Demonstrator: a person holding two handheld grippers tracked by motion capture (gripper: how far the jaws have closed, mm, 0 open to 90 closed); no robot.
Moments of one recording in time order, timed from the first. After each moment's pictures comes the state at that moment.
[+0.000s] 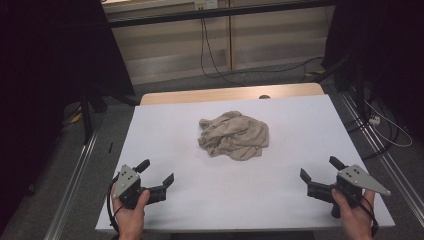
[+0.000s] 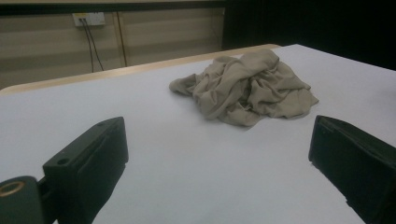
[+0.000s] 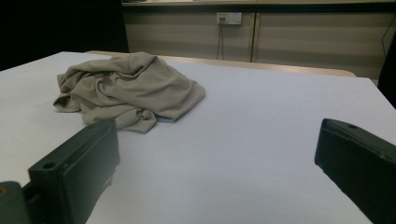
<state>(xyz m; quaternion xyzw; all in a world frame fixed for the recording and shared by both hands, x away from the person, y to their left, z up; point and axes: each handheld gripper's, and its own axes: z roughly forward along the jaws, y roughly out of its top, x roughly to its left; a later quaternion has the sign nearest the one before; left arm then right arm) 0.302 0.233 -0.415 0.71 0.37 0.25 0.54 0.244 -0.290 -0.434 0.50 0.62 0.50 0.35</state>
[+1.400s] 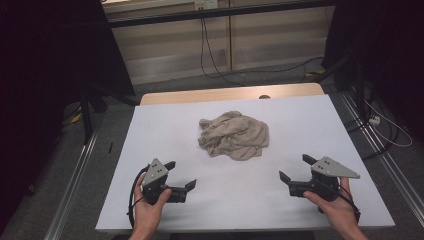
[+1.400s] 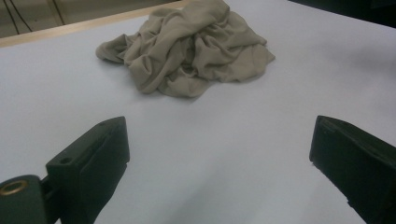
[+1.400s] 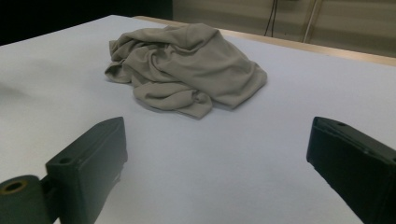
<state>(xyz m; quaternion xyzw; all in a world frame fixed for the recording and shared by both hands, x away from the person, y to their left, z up) 0.321 0.184 -0.423 0.79 0.32 0.17 0.49 0.271 -0.252 -0.431 0.44 0.70 0.49 0.28</state>
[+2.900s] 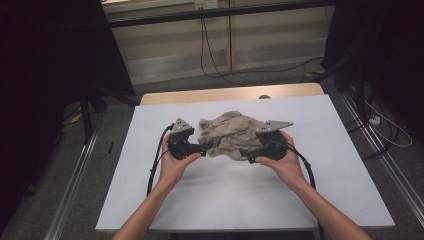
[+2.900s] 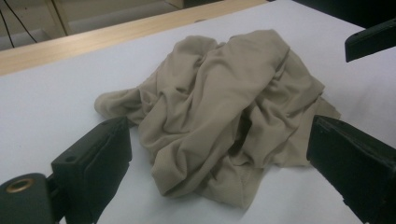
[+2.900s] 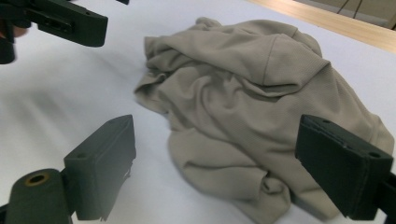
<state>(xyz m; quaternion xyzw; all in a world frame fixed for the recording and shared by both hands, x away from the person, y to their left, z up) 0.440 0.123 -0.421 0.80 0.34 0.14 0.48 0.394 -0.169 -0.417 0.39 0.80 0.43 0.17</state>
